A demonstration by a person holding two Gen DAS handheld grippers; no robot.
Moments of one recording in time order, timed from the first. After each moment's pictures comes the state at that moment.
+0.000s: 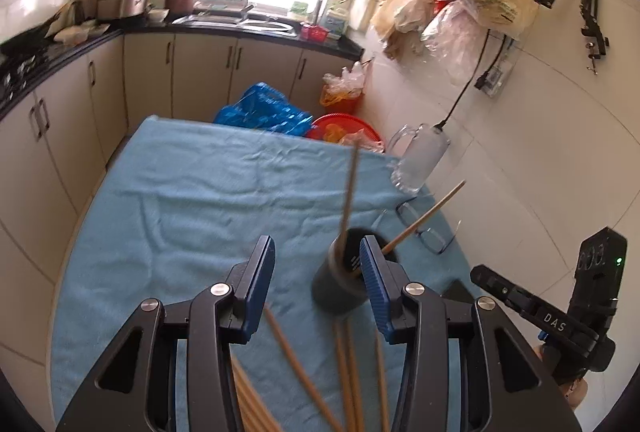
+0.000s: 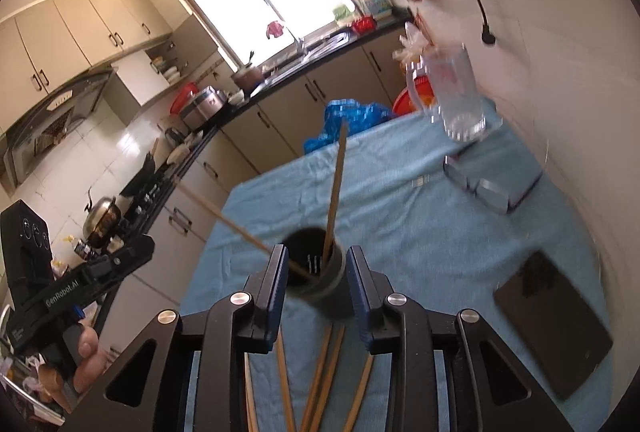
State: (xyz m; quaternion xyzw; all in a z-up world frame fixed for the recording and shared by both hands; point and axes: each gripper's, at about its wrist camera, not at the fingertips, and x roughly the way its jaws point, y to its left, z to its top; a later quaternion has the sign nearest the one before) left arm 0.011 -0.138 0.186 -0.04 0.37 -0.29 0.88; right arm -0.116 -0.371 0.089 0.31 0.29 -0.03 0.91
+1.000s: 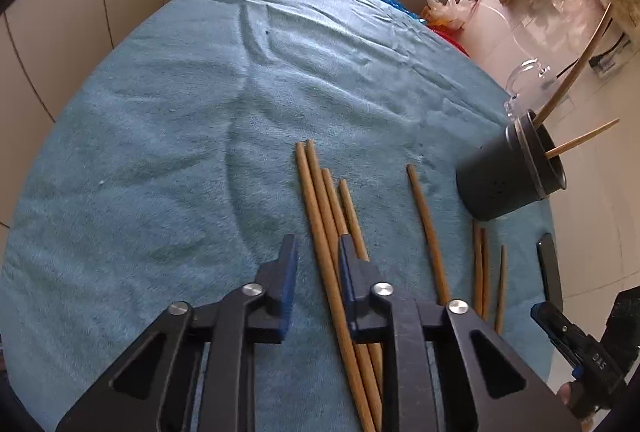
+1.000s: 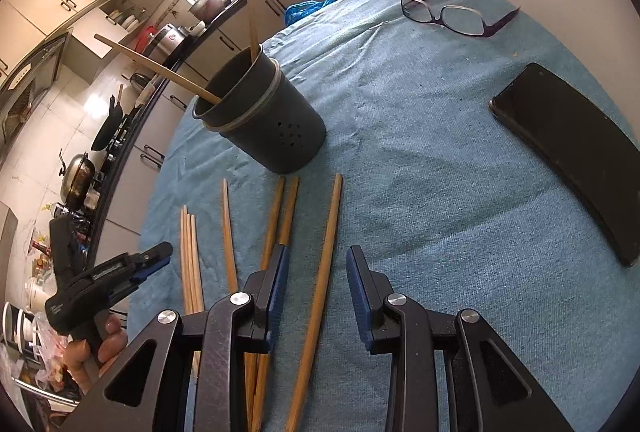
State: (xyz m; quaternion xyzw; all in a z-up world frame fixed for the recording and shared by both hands) left arm 0.035 -0.074 0.026 -0.09 0.54 -0.18 0.82; right arm -0.136 -0.344 -0.026 0.35 0.42 -0.03 0.84
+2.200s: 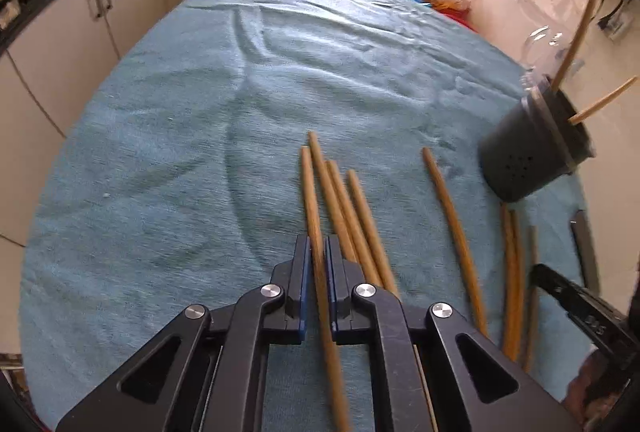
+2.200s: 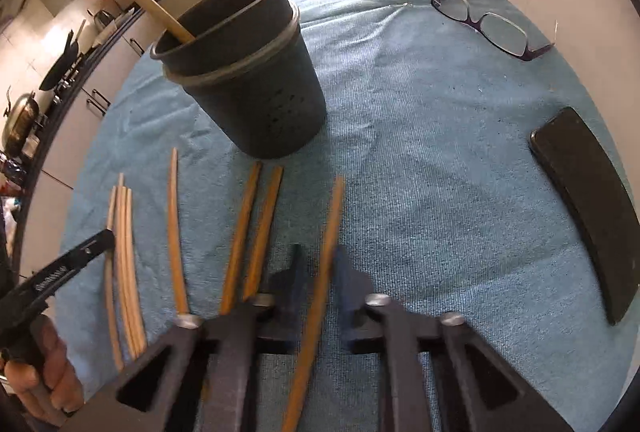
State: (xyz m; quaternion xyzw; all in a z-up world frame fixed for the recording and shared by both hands) left arm 0.030 -0.088 0.019 -0.02 0.53 -0.16 0.83; right arm -0.074 -0.310 -0.044 0.22 0.50 -0.08 0.83
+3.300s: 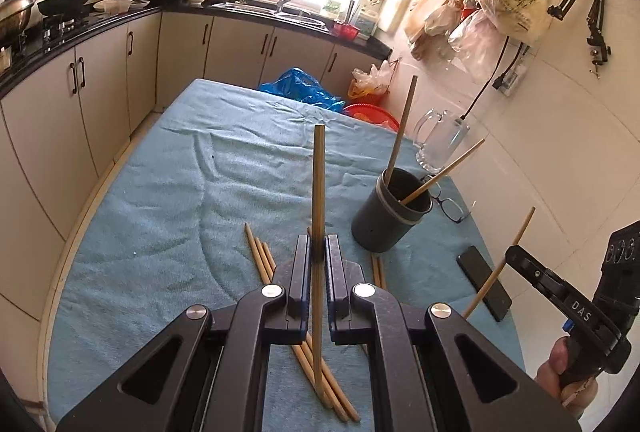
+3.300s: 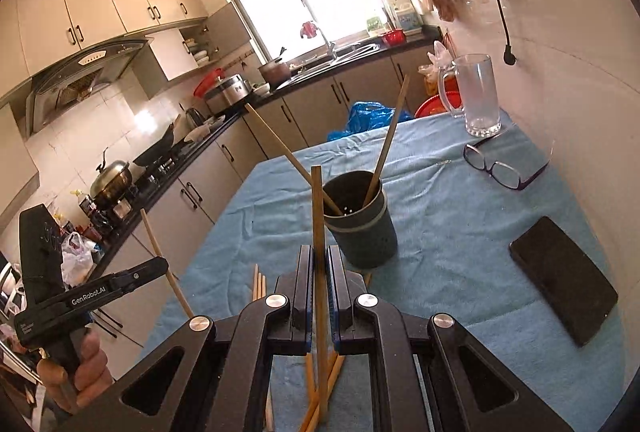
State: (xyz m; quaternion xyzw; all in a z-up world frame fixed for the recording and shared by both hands) left arm -0.051 -0.062 0.150 -0.07 0.38 -0.26 0.88; right arm -0.174 -0.293 0.090 0.24 0.26 -0.01 0.93
